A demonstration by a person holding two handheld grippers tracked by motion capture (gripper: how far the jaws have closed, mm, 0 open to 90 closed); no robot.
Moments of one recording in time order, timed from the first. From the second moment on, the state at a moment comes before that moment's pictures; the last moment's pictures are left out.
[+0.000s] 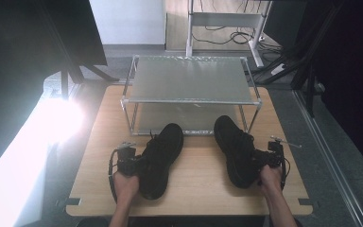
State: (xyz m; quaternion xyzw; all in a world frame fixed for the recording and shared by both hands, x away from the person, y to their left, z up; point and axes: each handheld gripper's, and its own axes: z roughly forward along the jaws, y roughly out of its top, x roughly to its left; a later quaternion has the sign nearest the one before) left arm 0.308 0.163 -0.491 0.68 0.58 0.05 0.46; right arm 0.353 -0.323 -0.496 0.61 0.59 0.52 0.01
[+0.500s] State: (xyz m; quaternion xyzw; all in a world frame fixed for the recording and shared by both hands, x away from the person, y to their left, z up) left arm 0.295 0.165 -0.480 0.64 0.57 0.02 0.52; right arm 0.327 -0.321 -0.481 0.59 0.57 0.58 -0.03
